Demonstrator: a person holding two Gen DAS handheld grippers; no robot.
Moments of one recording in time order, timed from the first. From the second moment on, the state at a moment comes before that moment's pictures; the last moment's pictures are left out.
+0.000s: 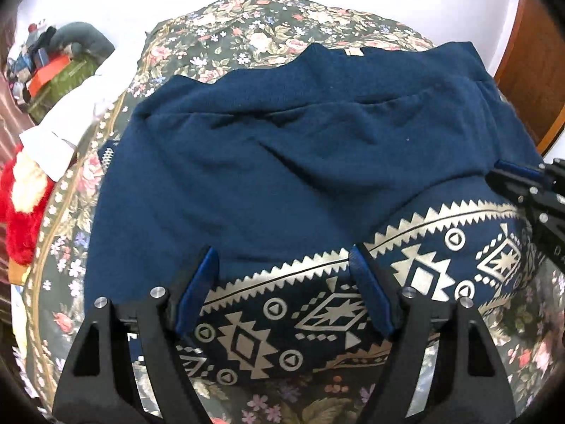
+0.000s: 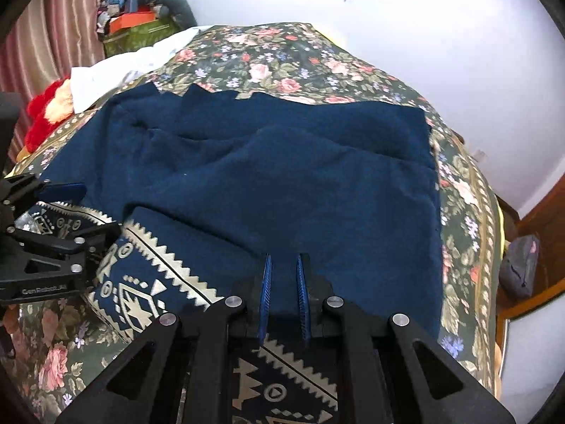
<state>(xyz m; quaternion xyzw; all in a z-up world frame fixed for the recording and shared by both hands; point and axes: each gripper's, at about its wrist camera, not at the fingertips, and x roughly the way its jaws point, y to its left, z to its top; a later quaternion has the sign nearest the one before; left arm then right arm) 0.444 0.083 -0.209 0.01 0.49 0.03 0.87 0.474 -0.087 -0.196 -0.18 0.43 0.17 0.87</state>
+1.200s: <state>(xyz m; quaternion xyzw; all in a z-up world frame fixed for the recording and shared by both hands) 0.371 0.201 -0.259 -0.44 0.47 0.01 0.76 0.441 -0.156 -0.173 -0.16 0.47 0.13 0.86</state>
